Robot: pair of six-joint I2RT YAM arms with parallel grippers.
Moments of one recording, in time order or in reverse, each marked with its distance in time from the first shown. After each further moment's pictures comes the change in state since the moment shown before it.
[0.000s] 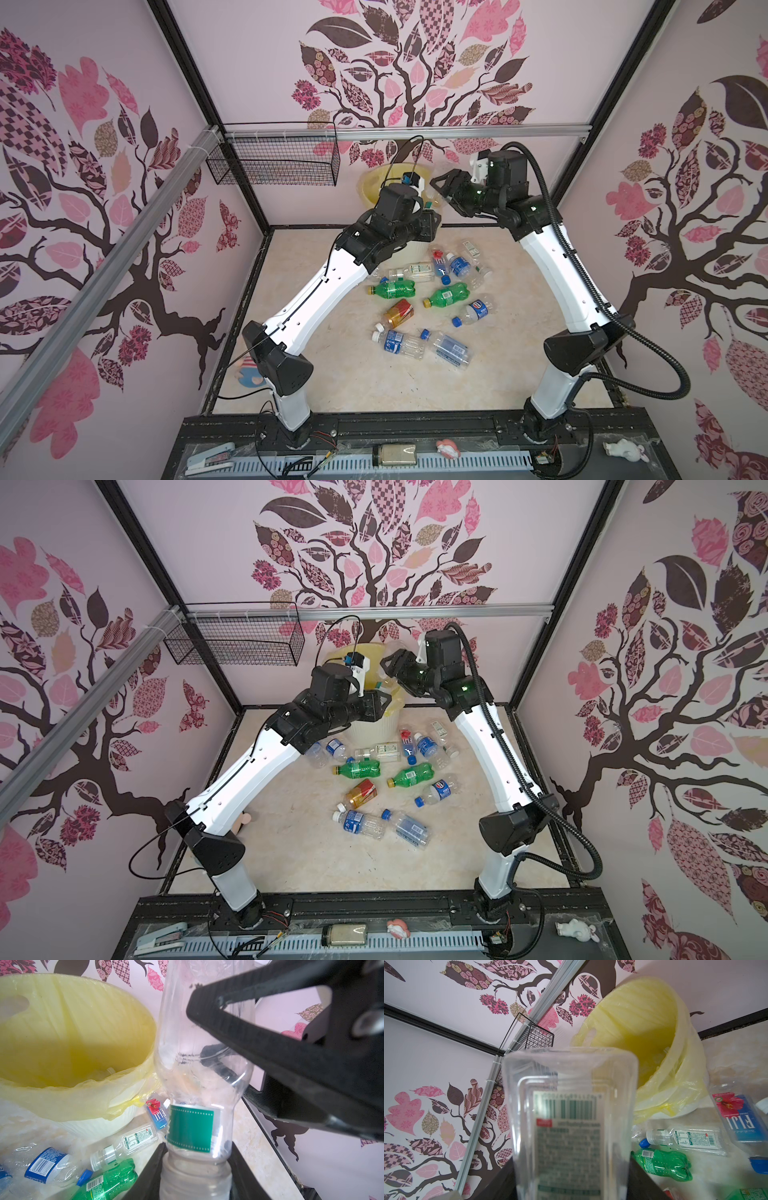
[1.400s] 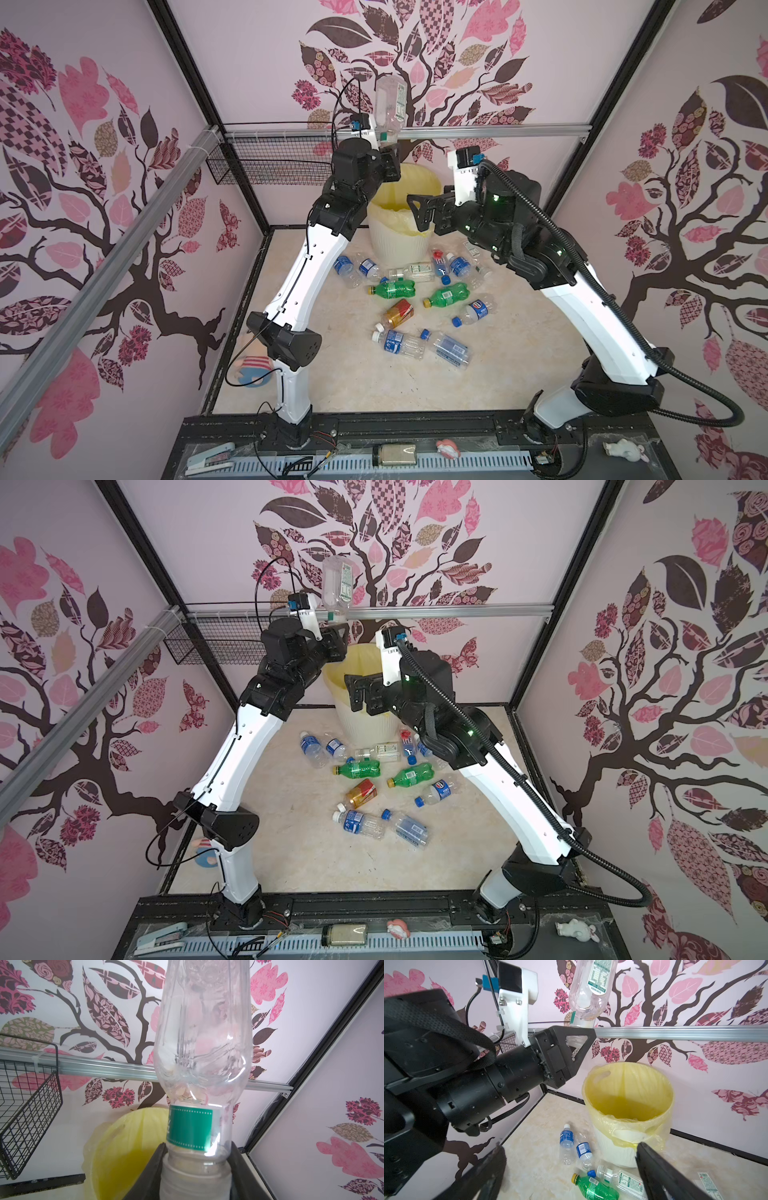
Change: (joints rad) left arm 0.227 0.171 0.364 0.226 -0.098 0.096; right arm 0.400 -0.248 -0.090 0.039 0.513 -0.656
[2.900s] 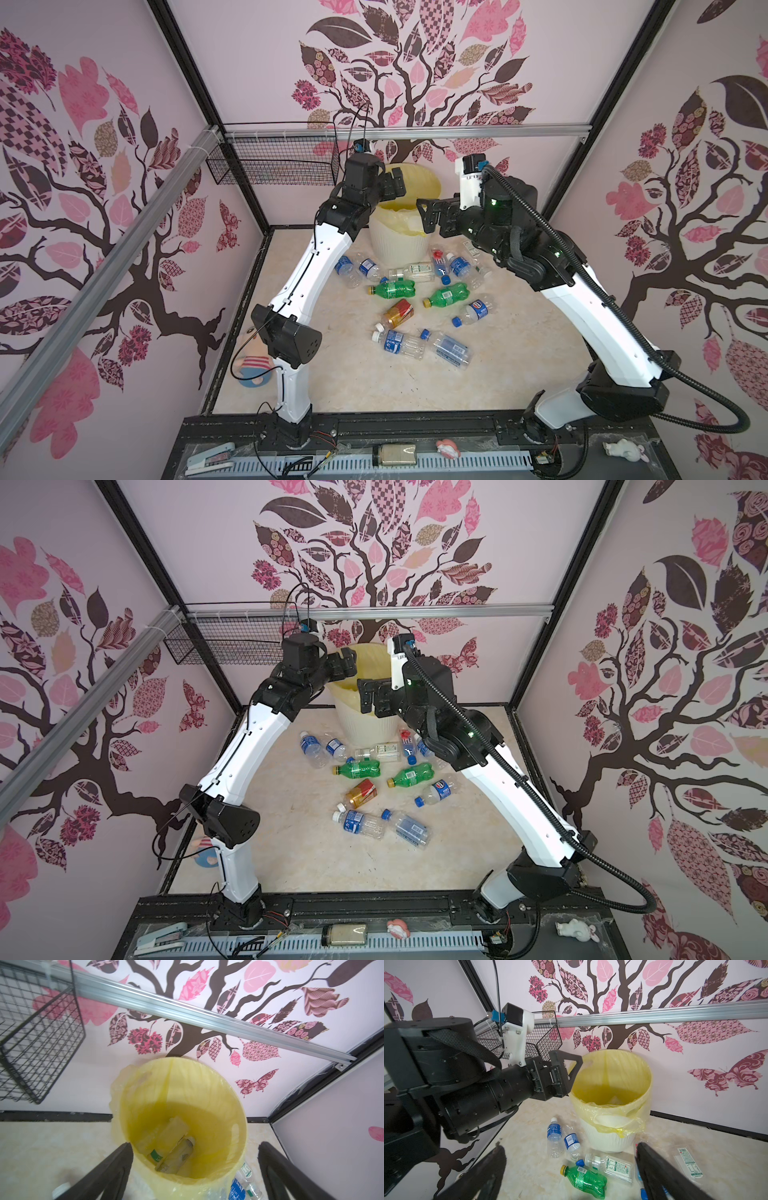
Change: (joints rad) left arm 0.048 -0.024 -0.158 -0.187 -0.050 -0.089; right arm -0.044 -0.031 -0.097 -0.011 0.032 0.052
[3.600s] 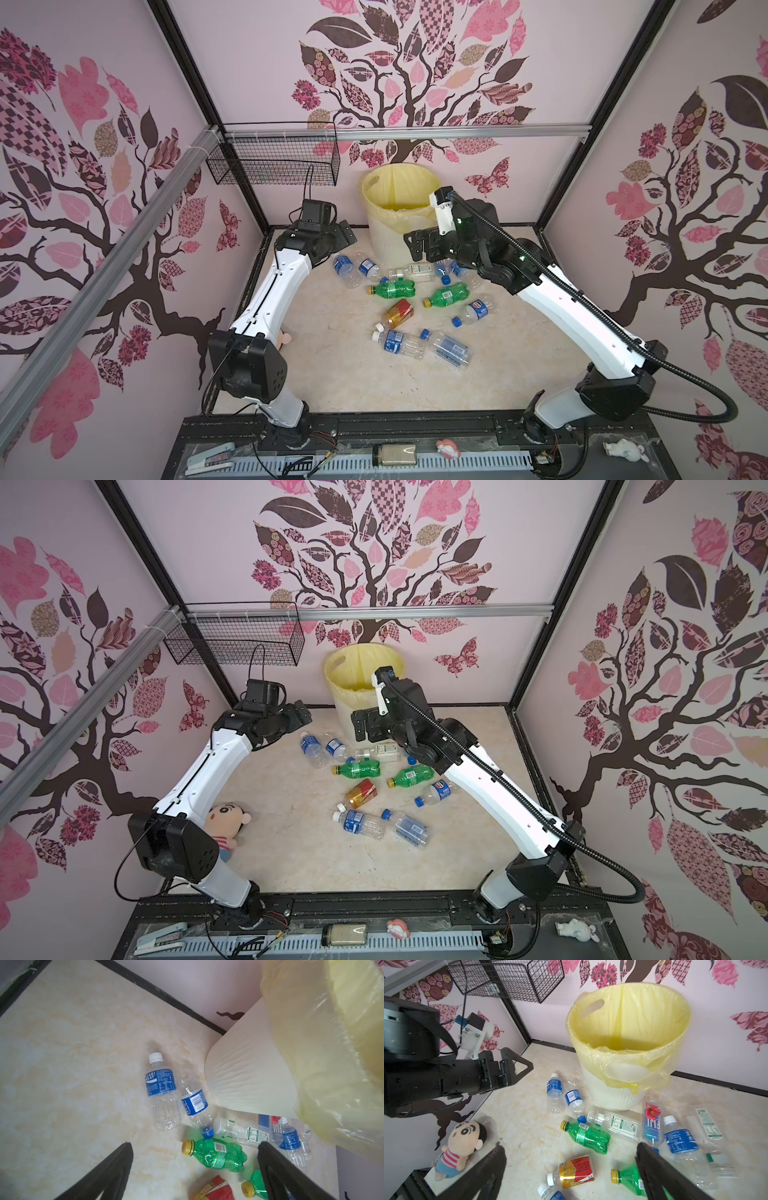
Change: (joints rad) left arm 0.235 -0.291 -0.643 -0.150 0.159 -0.205; right arm 0.000 0.005 -0.209 -0.028 -0.116 0.043
